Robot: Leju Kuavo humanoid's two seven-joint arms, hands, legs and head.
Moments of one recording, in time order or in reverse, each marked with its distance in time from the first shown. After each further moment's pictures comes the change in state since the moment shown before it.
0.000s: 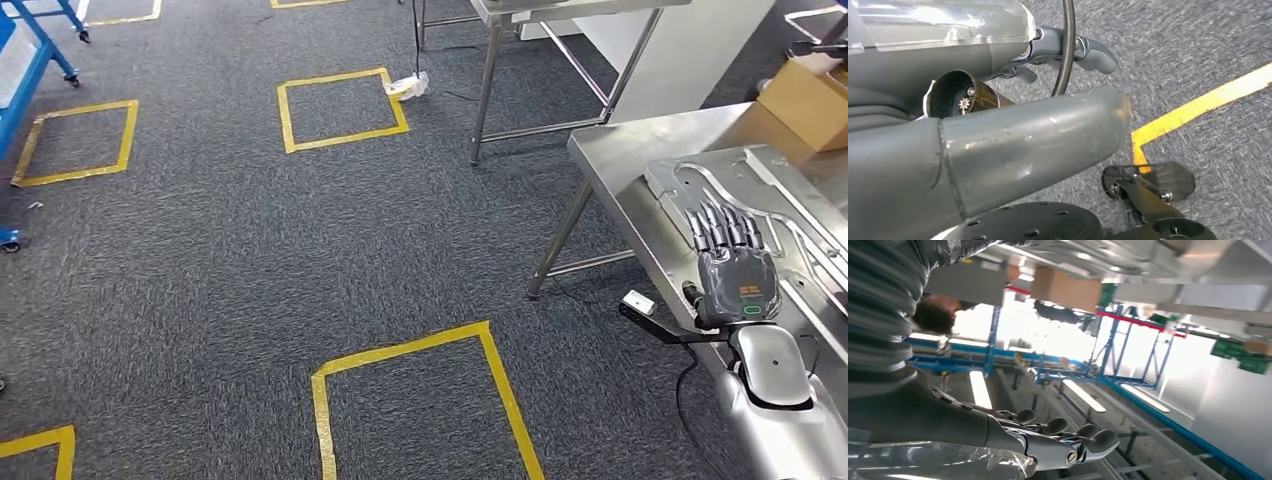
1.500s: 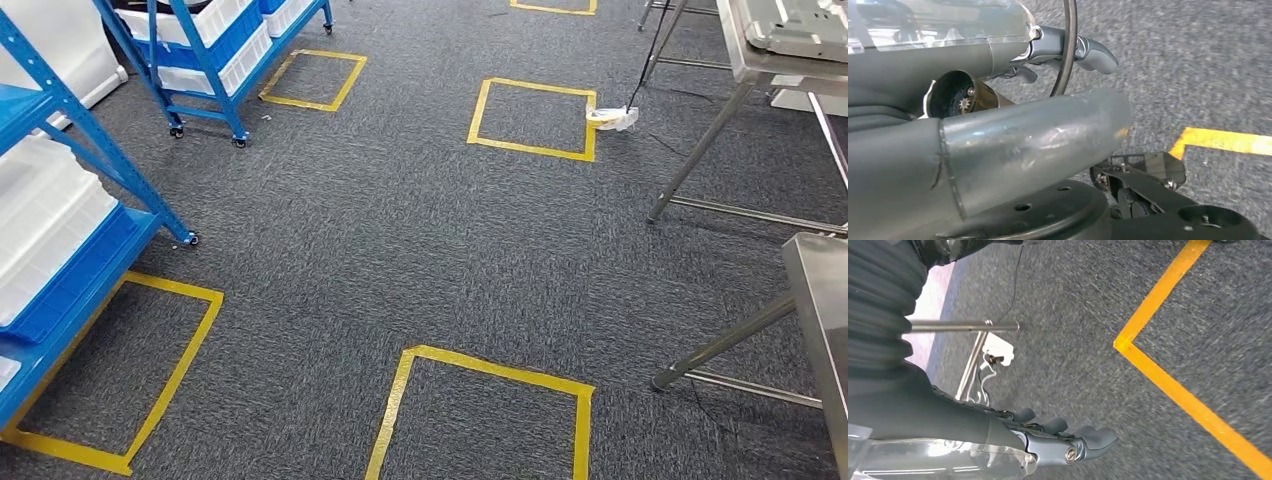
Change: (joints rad) left arm 0.008 -0.018 0.098 0.000 -0.009 0.020 0.036; right arm 0.288 0.487 -0.321 0.913 -0.635 0.228 0.002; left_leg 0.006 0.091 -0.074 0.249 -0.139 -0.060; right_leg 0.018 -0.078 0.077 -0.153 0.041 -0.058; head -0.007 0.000
